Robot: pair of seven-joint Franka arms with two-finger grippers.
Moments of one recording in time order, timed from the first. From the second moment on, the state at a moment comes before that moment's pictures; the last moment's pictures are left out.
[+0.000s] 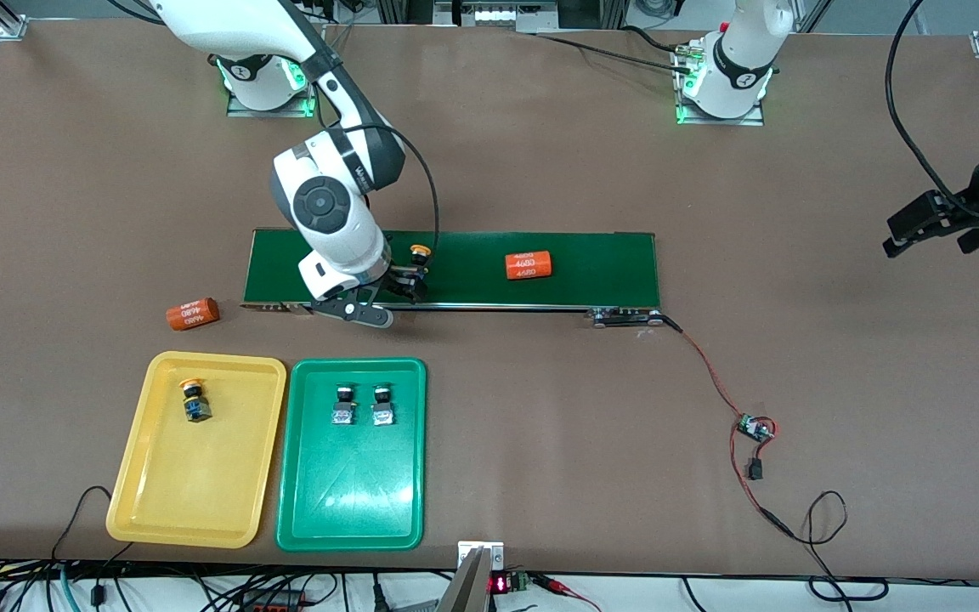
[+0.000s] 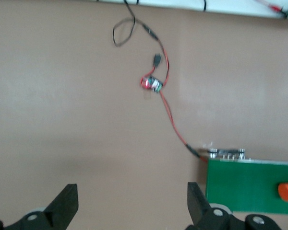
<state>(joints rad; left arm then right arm) 0.03 0.02 -0.01 -1.61 -0.02 1.69 -0.07 0.51 0.47 0.06 -1.84 -0.01 2.31 0.80</state>
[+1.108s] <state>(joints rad) 0.05 0.01 -0.03 -1.65 -0.02 1.69 -0.05 0.51 0.46 0.06 -1.94 -0.03 2.41 0.82</state>
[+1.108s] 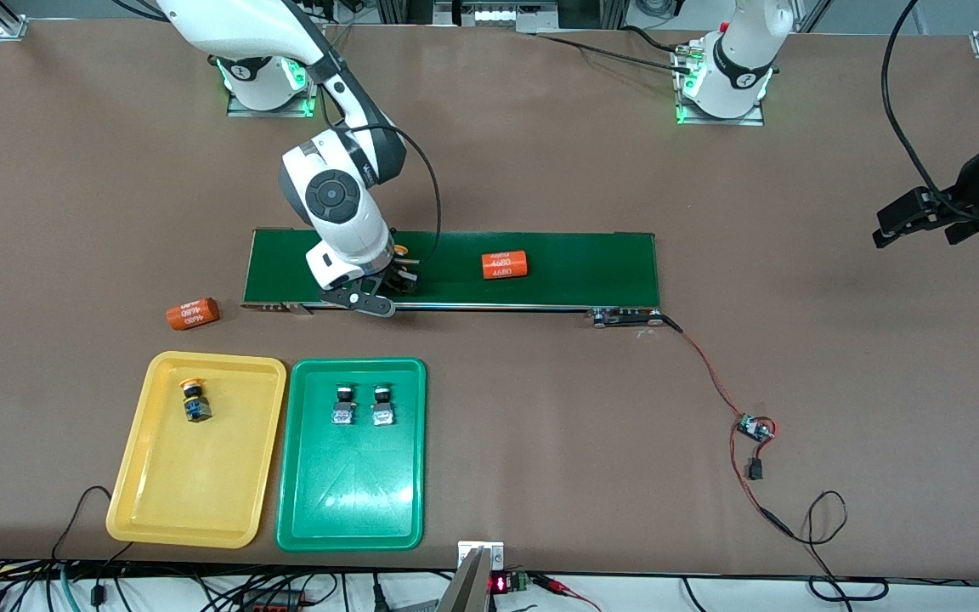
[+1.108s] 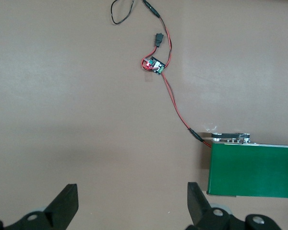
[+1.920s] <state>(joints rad) 0.05 -0.03 -0.03 -1.67 -0.02 1.65 -0.05 0.34 0.45 0.02 -1.66 -0.03 2.10 0.53</state>
